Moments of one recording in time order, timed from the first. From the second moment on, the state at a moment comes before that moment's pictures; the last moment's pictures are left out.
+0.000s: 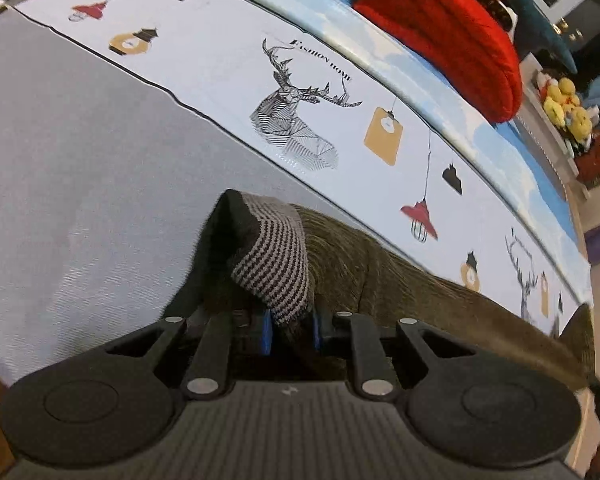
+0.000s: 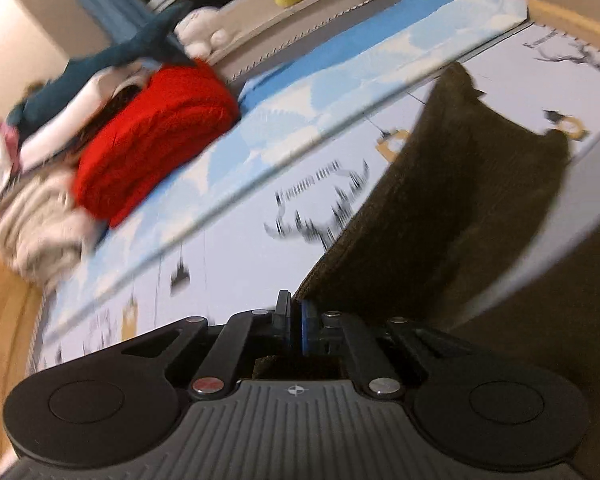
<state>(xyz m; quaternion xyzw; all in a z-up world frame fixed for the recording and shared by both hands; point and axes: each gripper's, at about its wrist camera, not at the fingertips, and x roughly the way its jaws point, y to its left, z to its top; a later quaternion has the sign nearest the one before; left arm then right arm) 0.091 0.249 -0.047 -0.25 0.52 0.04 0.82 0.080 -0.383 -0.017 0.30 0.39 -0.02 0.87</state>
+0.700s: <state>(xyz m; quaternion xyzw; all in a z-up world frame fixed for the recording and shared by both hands) 0.103 0.256 -0.094 -0.21 0.61 0.07 0.76 0.121 -0.412 -0.074 0.10 0.46 -0.06 0.88</state>
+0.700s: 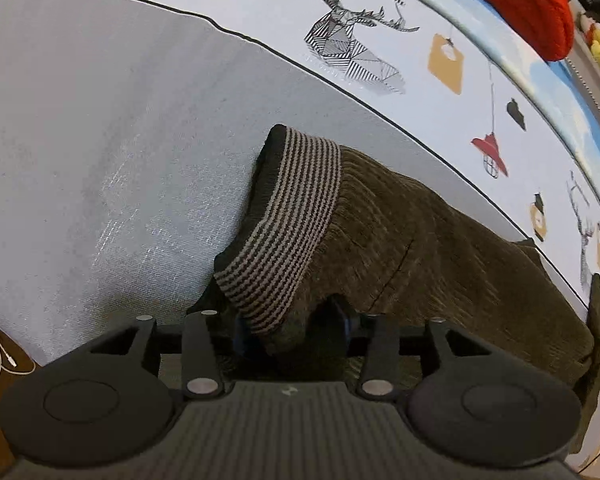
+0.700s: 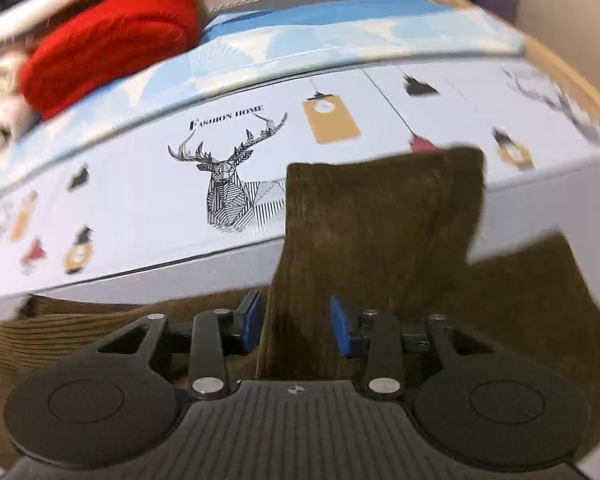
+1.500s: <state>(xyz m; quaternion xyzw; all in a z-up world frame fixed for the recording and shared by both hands) 0.093 0.247 -0.071 -0.17 0.58 0.03 0.80 -0.039 -0.548 -0.045 0.40 0.32 -0.27 0.82</state>
